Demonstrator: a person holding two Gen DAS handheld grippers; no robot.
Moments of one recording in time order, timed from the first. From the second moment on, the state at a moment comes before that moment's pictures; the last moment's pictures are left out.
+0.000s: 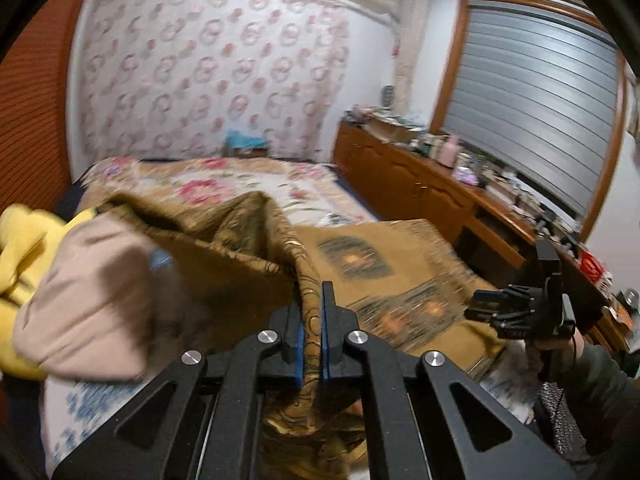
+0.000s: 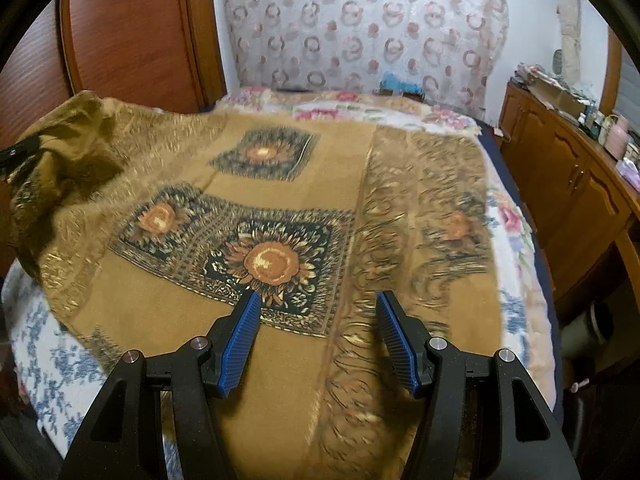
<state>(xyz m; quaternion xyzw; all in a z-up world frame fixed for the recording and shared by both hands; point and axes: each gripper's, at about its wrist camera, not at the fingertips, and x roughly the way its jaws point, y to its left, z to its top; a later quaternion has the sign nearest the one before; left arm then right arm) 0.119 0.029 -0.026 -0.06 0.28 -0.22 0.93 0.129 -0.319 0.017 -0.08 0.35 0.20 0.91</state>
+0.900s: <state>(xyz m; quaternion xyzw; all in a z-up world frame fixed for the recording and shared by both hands) 0.123 -0.079 -0.019 0.02 0.30 -0.27 0.91 0.091 -0.358 0.032 -0.05 0.31 0.21 0.93</state>
